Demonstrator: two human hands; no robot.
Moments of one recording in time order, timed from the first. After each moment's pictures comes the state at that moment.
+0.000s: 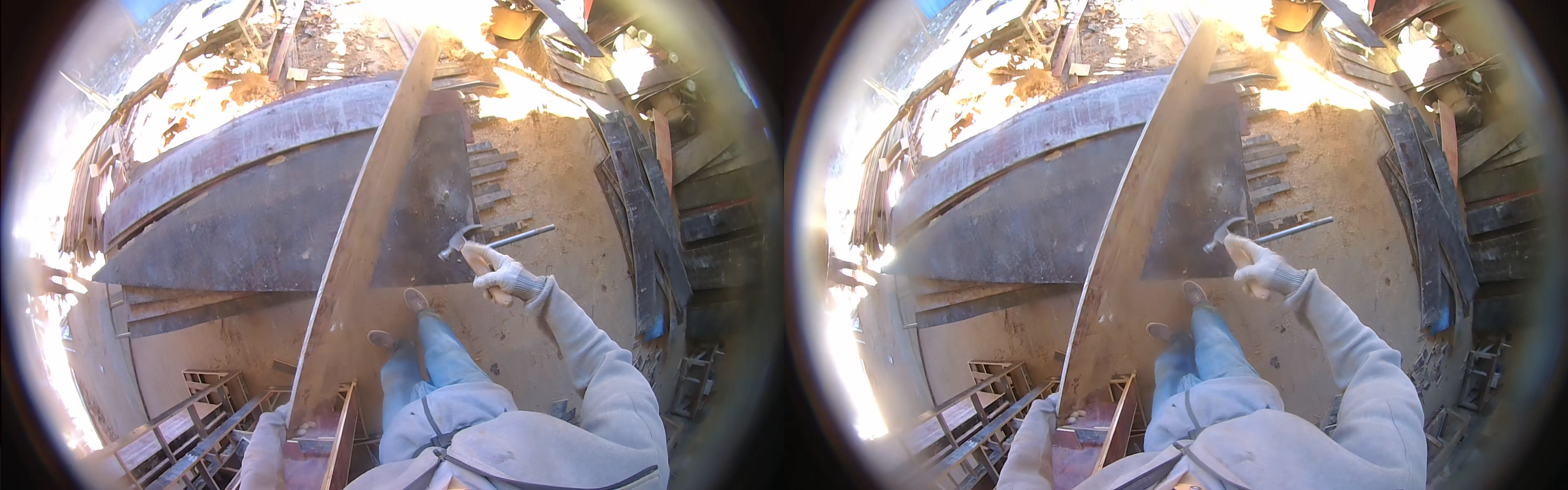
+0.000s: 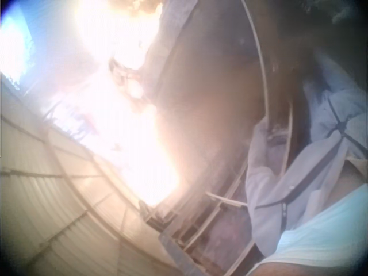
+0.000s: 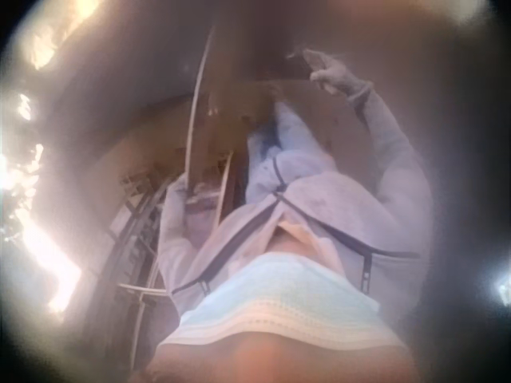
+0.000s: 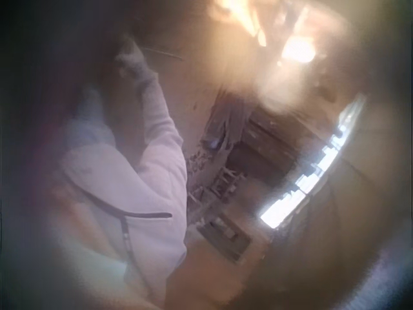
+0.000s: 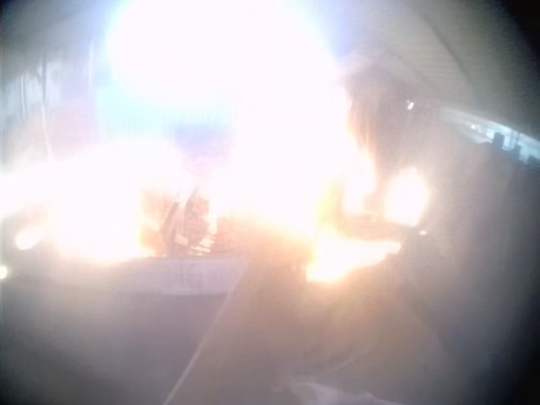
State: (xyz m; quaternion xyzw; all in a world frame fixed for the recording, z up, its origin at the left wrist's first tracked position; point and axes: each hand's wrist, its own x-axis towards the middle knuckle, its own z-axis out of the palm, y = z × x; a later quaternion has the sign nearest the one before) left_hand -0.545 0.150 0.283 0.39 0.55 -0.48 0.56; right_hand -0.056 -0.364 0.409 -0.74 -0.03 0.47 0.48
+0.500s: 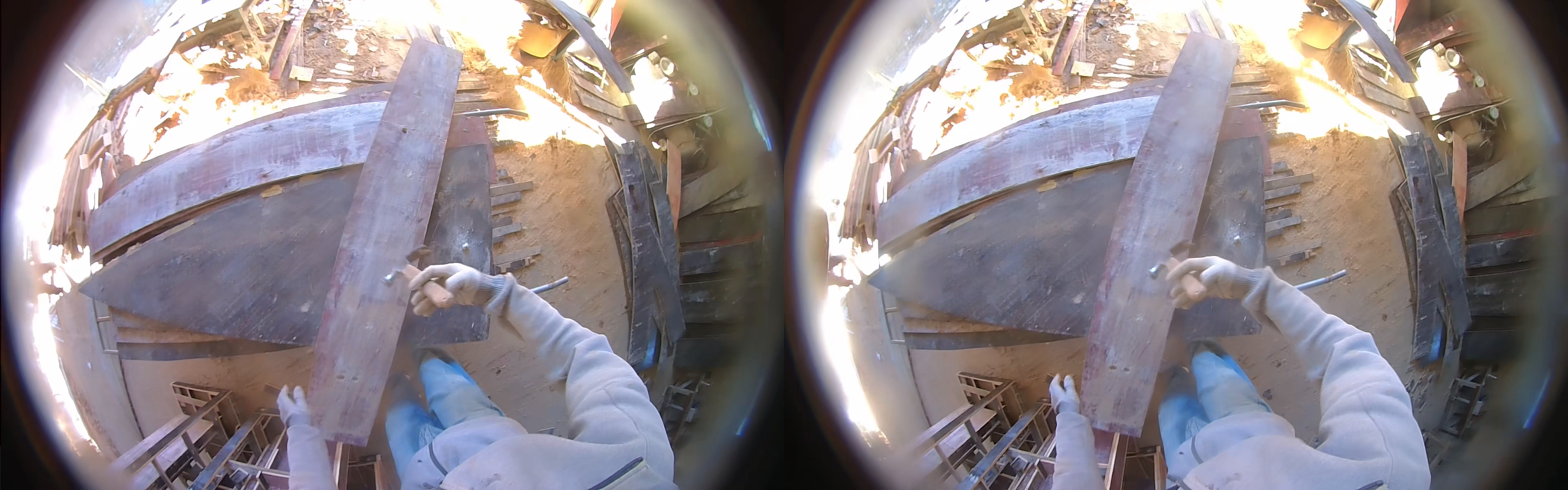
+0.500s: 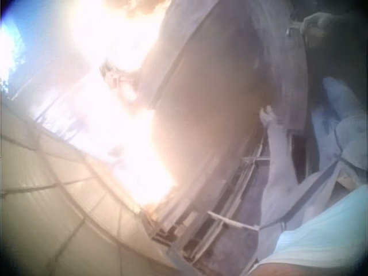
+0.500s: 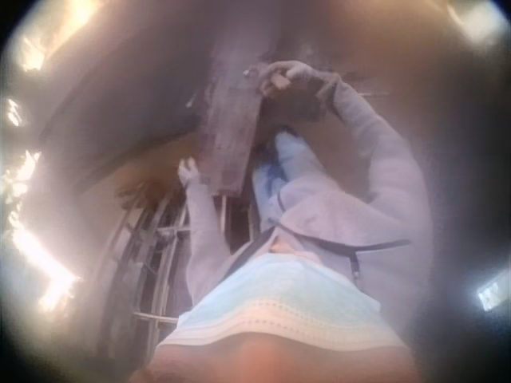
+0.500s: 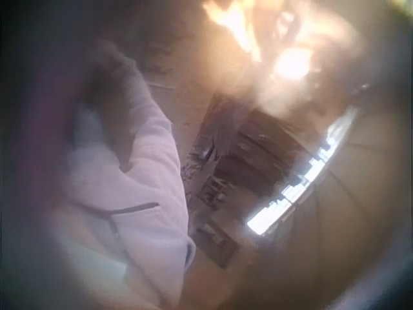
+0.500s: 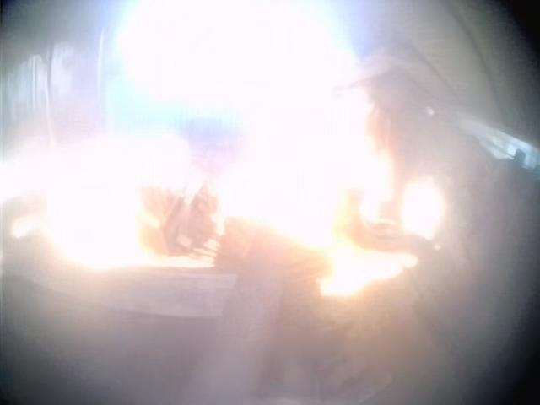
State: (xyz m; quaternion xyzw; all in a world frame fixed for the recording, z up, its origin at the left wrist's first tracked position) left_hand -0.380 0.122 0.157 0.81 0.53 -0.06 0.25; right_hand 0.130 -0.213 0.290 -0.32 -0.05 0.68 0.66
